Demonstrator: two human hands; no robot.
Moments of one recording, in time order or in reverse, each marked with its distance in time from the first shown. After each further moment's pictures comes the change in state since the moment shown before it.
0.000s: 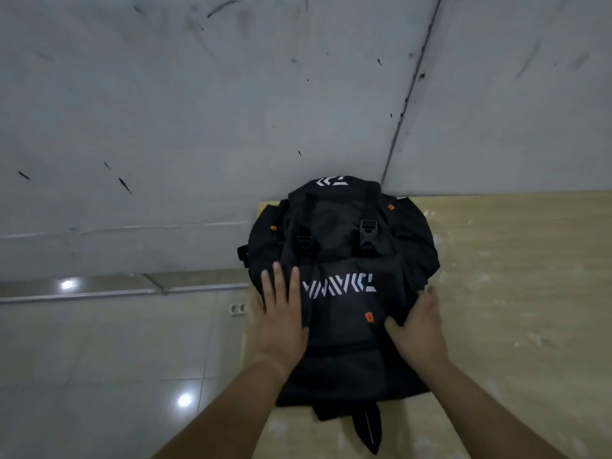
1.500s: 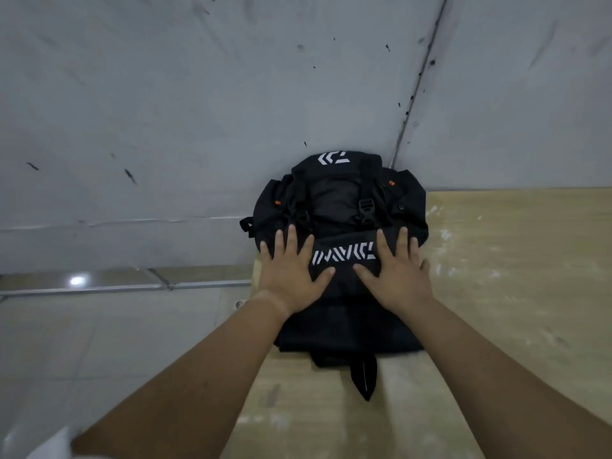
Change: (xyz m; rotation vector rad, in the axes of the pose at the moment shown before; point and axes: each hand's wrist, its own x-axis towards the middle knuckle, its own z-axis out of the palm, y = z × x) left_hand 0.046 0.002 -0.047 0.032 -0.055 0.070; right_hand 0.031 -0.075 -0.010 -0.484 -0.120 -0.240
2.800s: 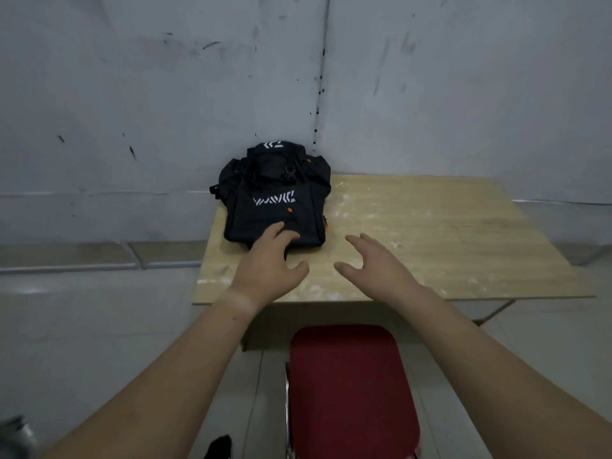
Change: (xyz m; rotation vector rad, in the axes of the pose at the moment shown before) left_hand -0.361 0.174 -0.036 -0.523 0.288 0.108; right_hand -0.381 0.150 -0.091 0.292 0.032 -0.192
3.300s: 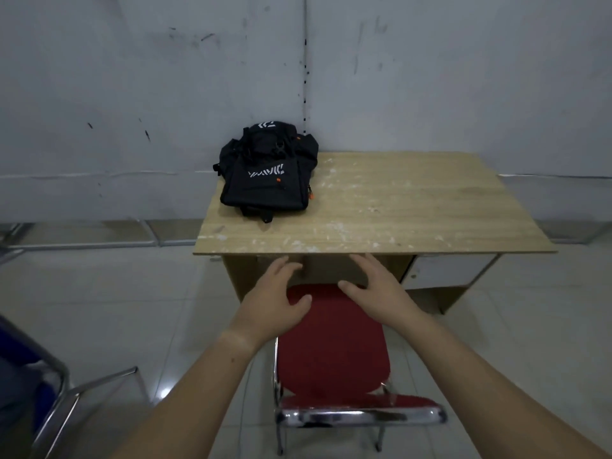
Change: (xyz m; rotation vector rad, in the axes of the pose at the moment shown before) left_hand -0.200 0.091 0.062 -0.048 -0.131 -0.073; right_hand -0.181 0.098 0.010 0.219 -0.073 0.028
